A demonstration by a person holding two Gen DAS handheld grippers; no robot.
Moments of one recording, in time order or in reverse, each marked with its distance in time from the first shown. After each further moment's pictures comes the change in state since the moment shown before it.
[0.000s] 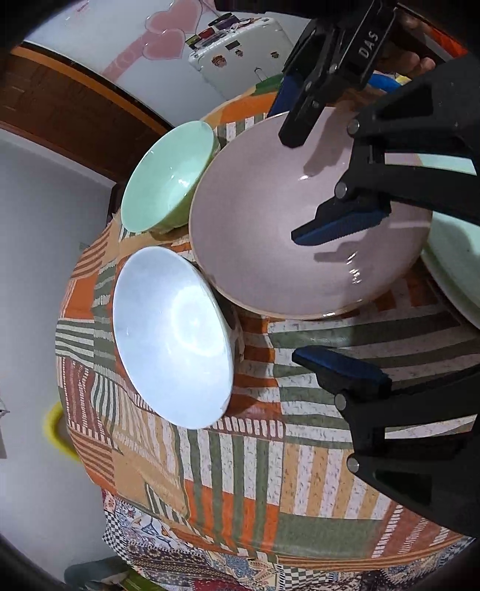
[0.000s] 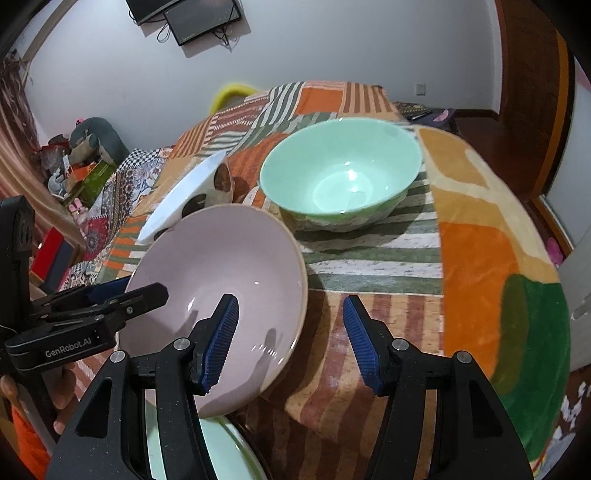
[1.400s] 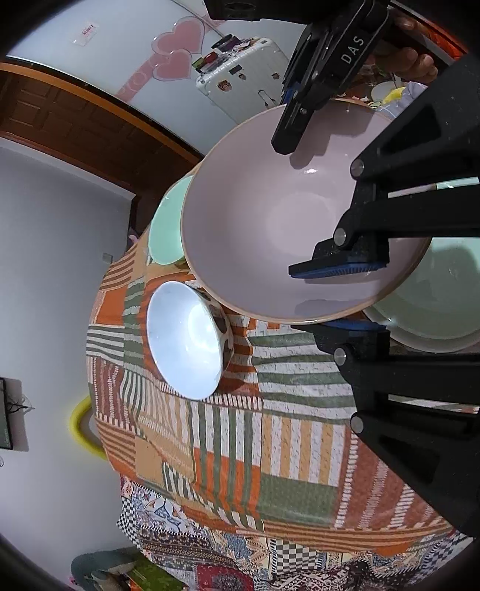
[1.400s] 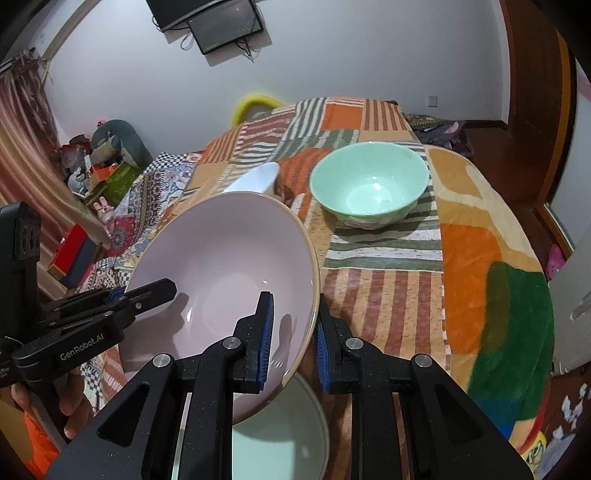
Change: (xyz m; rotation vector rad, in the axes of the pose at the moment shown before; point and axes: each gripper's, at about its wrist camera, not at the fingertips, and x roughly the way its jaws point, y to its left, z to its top) left arm -0.098 -0.014 -0.037 -0.002 -0.096 -0.019; right arm -0.057 0.034 -0.005 -0.034 -0.047 0.045
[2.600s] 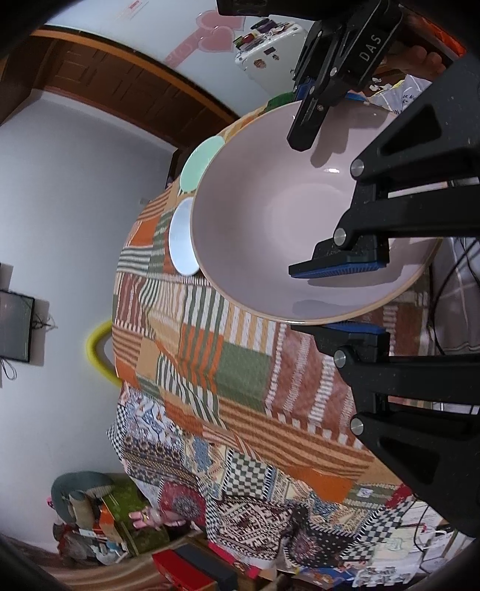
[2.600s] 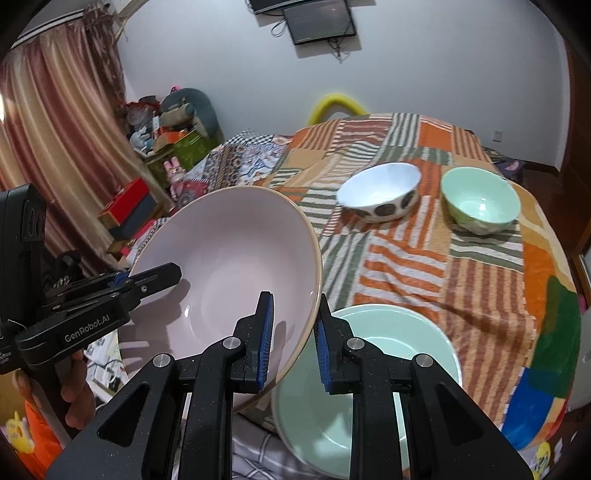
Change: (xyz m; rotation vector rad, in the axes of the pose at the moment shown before) left arm -0.134 0.086 -0.088 -0.166 -0.122 0.164; right arm -0.005 0.120 -0.042 -0.206 0.010 0.149
